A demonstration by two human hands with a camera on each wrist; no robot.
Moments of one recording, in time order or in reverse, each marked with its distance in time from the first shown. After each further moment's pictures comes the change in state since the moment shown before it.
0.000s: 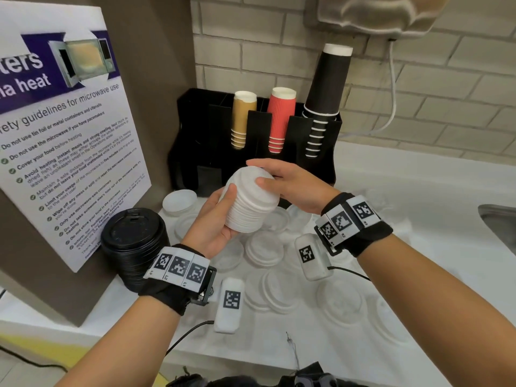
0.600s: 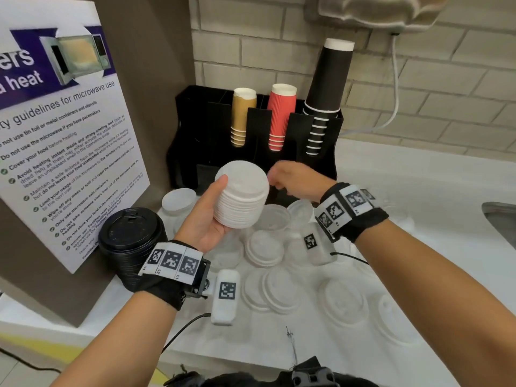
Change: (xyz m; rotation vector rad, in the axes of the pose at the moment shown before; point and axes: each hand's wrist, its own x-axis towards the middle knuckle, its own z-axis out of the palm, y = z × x) left_hand 0.006 0.008 -0.008 -0.134 -0.022 -0.056; right_hand 0.013 -0.001 -0.011 -0.464 0.119 0.221
